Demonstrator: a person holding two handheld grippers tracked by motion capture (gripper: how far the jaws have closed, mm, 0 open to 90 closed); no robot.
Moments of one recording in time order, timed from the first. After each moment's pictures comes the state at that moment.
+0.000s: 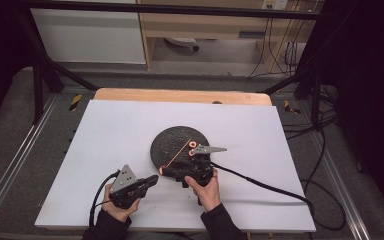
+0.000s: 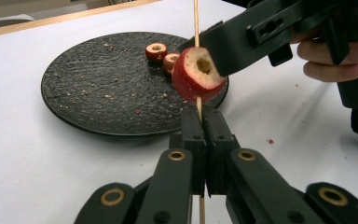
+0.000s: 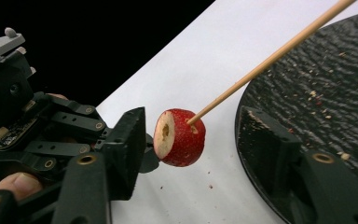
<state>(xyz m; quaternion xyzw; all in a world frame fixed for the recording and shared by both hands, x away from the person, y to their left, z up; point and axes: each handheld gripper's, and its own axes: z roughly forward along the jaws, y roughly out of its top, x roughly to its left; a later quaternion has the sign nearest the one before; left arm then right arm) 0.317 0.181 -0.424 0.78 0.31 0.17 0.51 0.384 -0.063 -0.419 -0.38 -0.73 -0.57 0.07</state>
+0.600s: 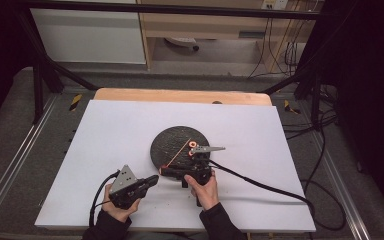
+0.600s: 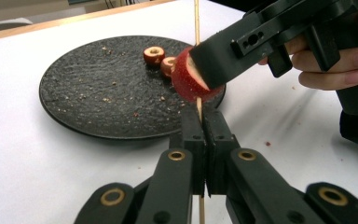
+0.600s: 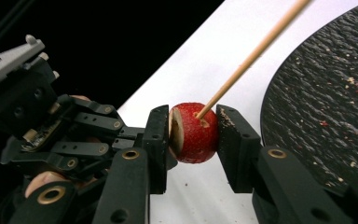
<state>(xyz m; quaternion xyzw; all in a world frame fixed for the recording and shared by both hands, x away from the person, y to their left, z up) 0.317 0.182 -0.423 0.78 0.31 0.17 0.52 0.388 -0.062 -0.422 -0.37 -0.71 -0.58 0.13</state>
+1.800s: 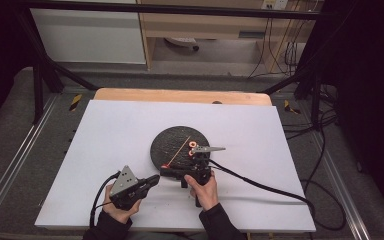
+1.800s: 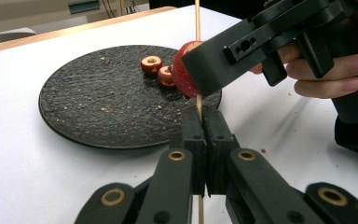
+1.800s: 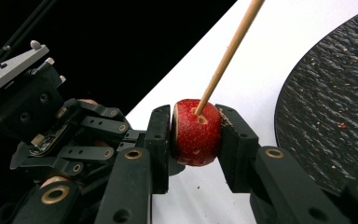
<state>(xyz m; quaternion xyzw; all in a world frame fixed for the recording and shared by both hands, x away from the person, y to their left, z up) 0.313 0.178 -0.419 0.78 0.30 0.18 0.52 0.387 -0.061 -0.422 -0.37 -0.70 -0.59 0.16</state>
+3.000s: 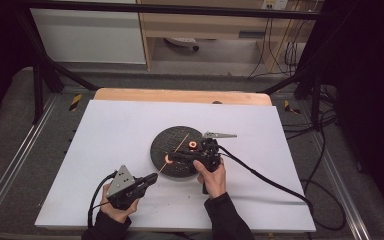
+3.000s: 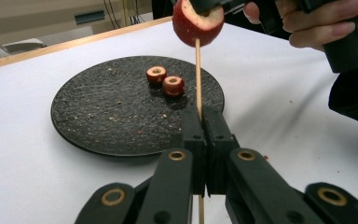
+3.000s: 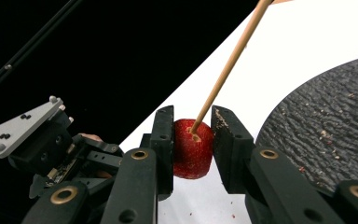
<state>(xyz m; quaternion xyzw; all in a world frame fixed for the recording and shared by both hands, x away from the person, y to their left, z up) 0.310 0.183 -0.412 0.77 0.29 0.20 0.53 0.406 -0.084 -0.384 -0.37 -0.69 -0.61 0.13</state>
